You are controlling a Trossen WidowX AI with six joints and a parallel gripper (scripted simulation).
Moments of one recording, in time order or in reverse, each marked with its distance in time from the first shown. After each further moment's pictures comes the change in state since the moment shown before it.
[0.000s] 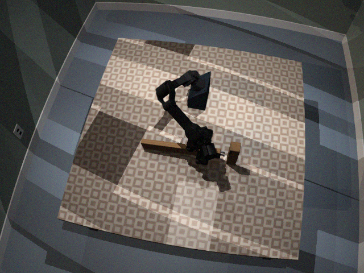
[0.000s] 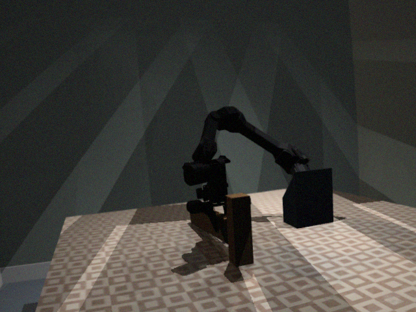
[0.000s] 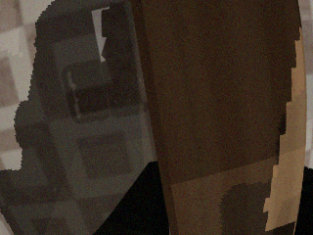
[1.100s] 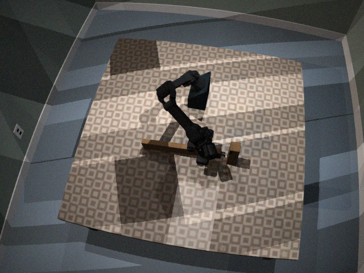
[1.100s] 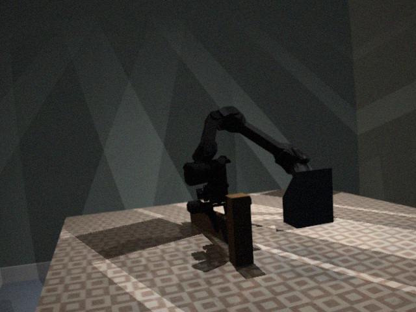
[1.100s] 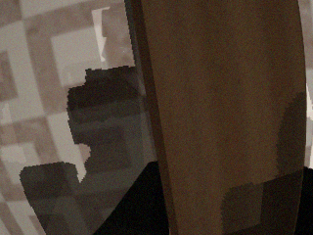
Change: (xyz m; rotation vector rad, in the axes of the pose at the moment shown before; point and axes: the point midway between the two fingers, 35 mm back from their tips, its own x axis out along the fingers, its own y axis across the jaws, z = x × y) arm 0.000 0.000 -0.004 0.000 0.000 0.001
